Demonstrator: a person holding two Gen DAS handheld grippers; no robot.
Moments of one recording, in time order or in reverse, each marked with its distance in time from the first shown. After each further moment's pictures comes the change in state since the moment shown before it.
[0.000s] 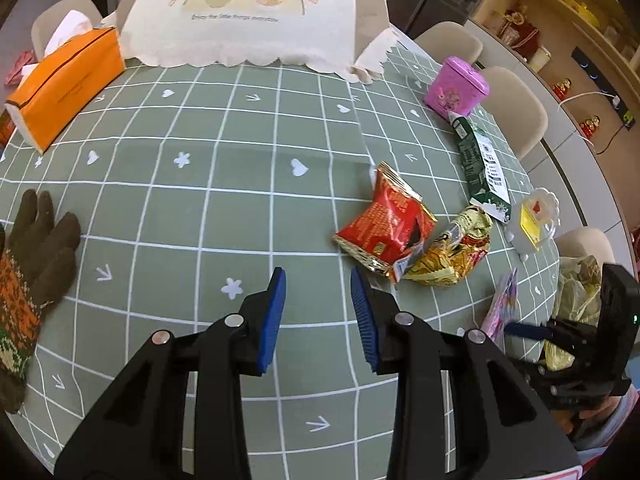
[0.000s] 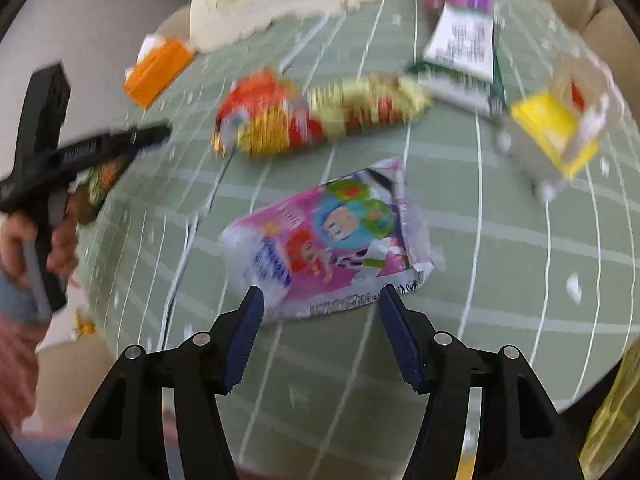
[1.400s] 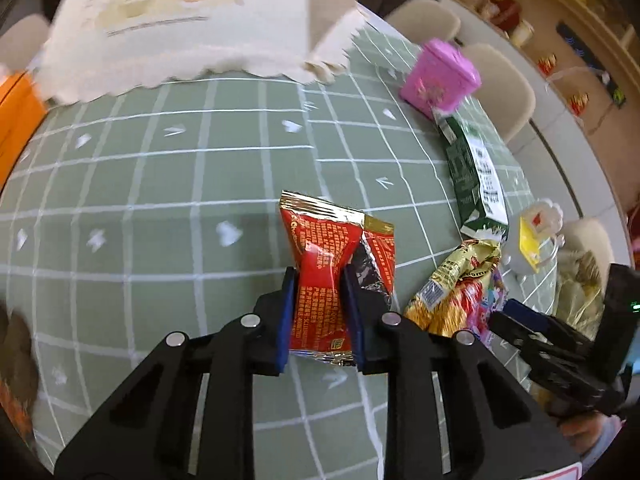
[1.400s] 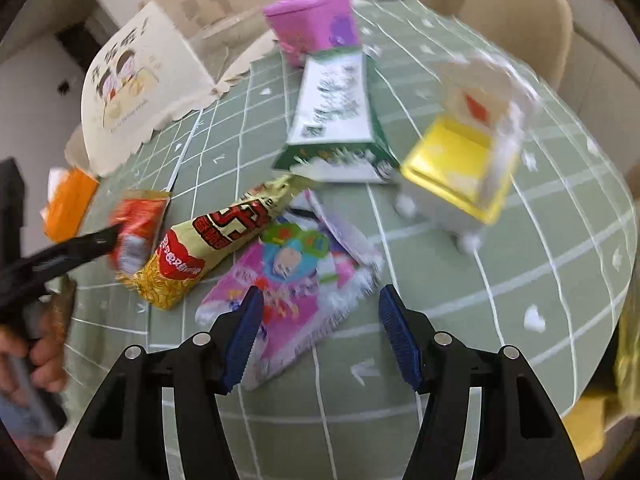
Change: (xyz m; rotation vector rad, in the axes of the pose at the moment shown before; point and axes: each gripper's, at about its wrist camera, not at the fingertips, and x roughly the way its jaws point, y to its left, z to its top) left arm 0.050 -0.027 0.054 0.071 0.059 -0.063; right arm 0.011 -0.029 0.040 0.315 -0.196 -0.206
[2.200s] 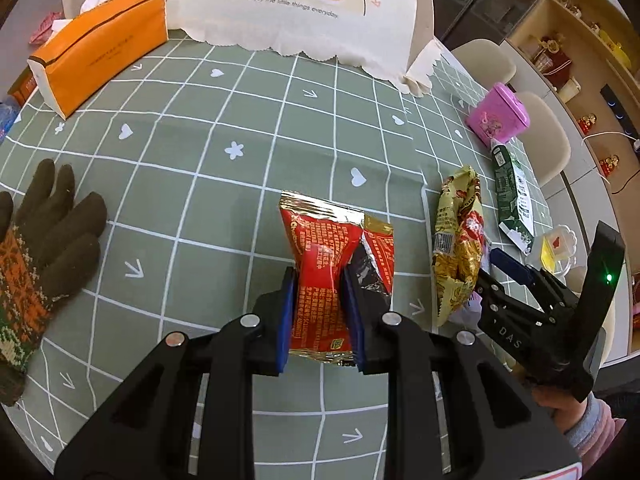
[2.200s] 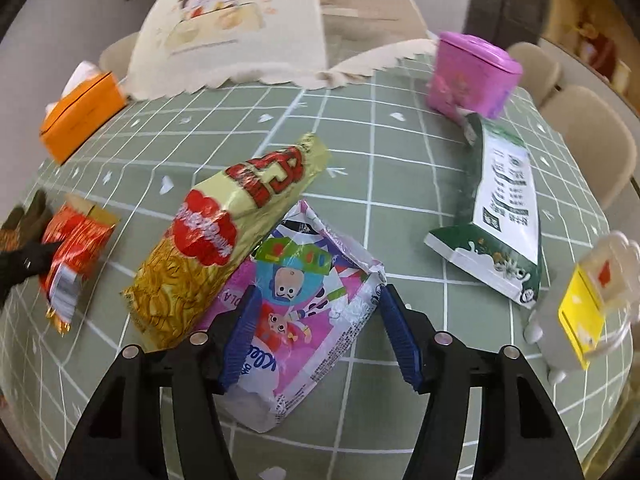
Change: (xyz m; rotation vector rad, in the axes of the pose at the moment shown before) left arm -0.043 0.058 -0.052 -0.197 -0.035 0.072; right arm 0.031 0.090 0.014 -0.390 -0.035 -0.046
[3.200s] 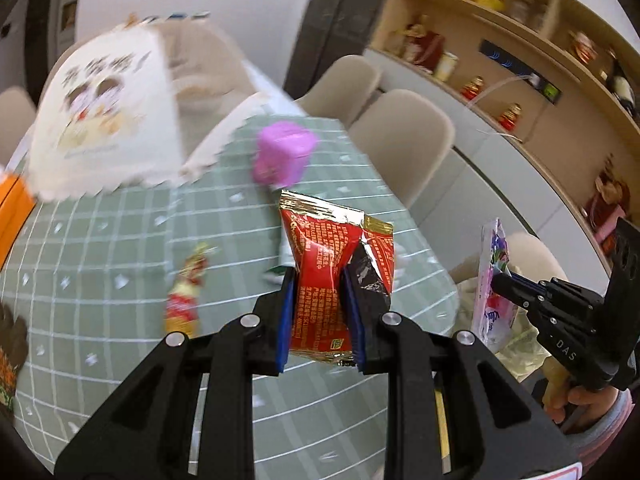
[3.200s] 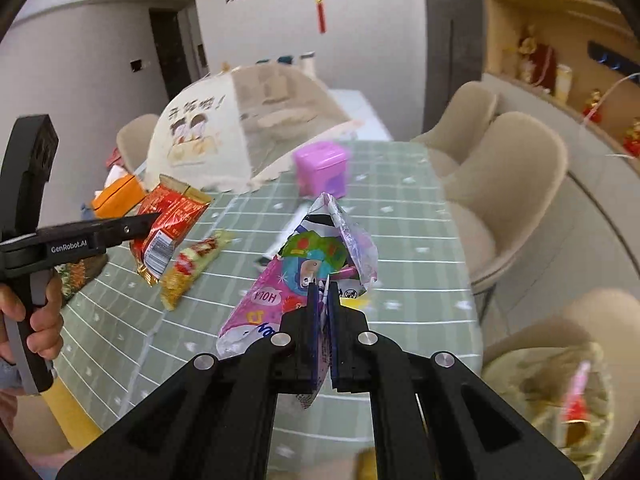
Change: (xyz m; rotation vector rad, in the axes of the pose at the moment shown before) left arm -0.068 -0.253 -0.006 0.352 -0.203 -0.191; right arm -0.225 -0.185 -0.058 0.109 -0.257 -0.002
